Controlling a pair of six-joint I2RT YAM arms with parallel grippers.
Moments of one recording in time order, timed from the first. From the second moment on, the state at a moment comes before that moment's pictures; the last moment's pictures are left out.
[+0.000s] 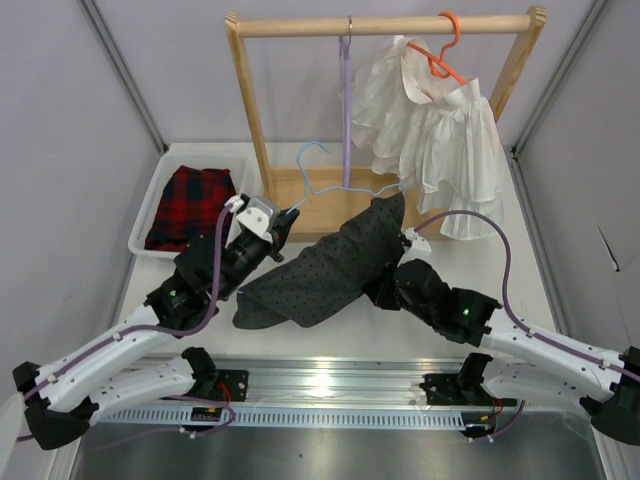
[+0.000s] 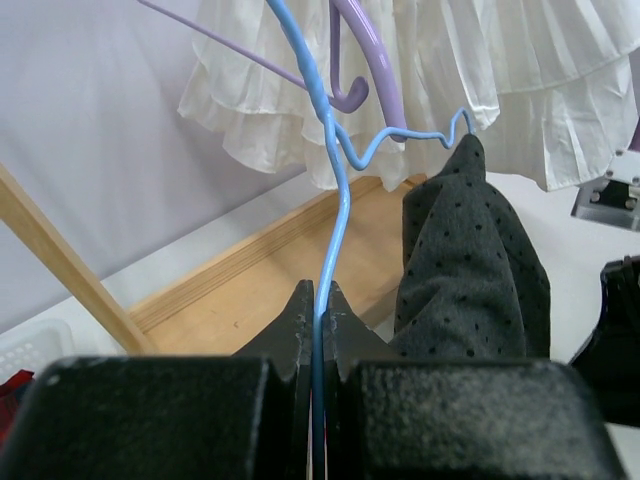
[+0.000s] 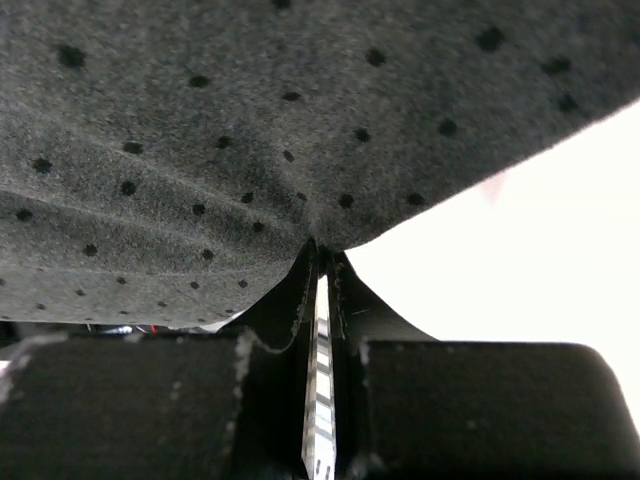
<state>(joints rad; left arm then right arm) -0.91 0.82 0.88 0.05 -0.26 0.14 1.02 0.91 0.72 -0.40 0.32 0.93</state>
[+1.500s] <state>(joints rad) -0.91 0.65 1.04 -0.20 -0.18 0.15 1.04 0.86 0.86 -0.51 0.33 0.76</state>
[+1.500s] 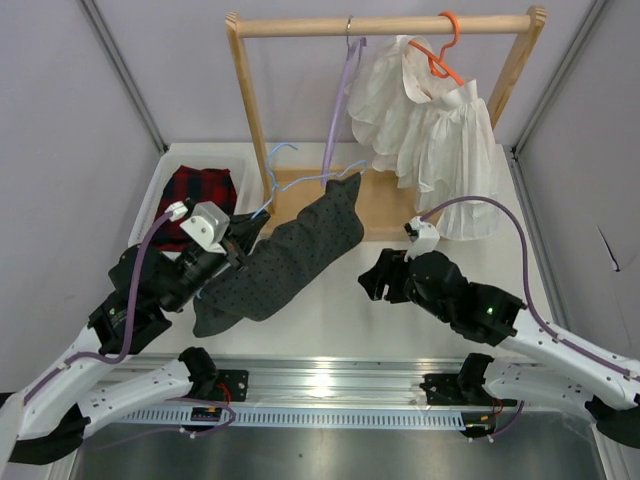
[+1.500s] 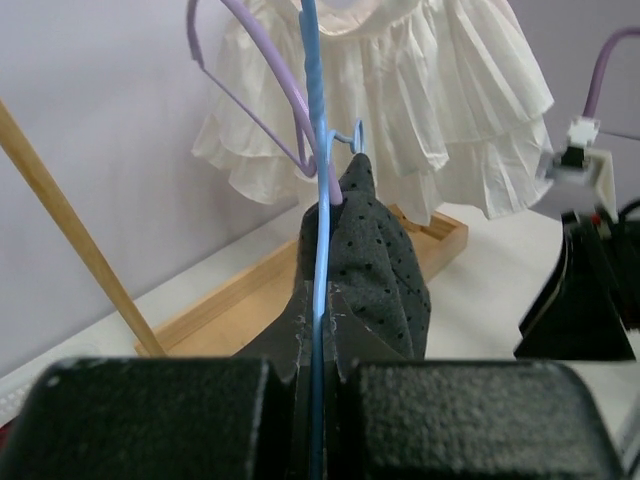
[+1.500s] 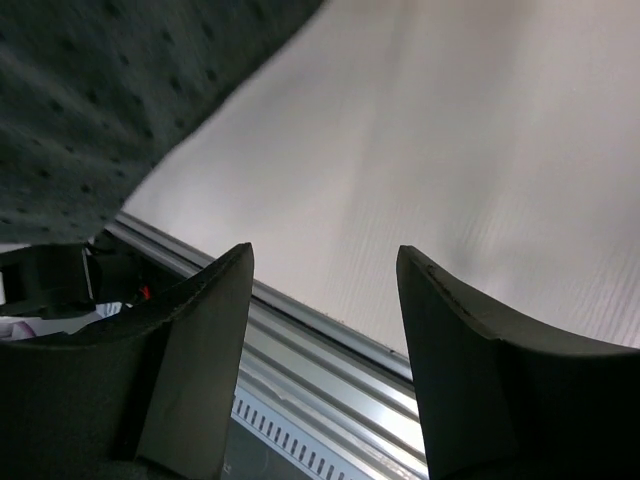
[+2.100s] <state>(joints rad) -0.91 0.65 1.15 -0.56 -0.21 0.08 0.86 0.86 1.10 -0.52 0.29 0.63</state>
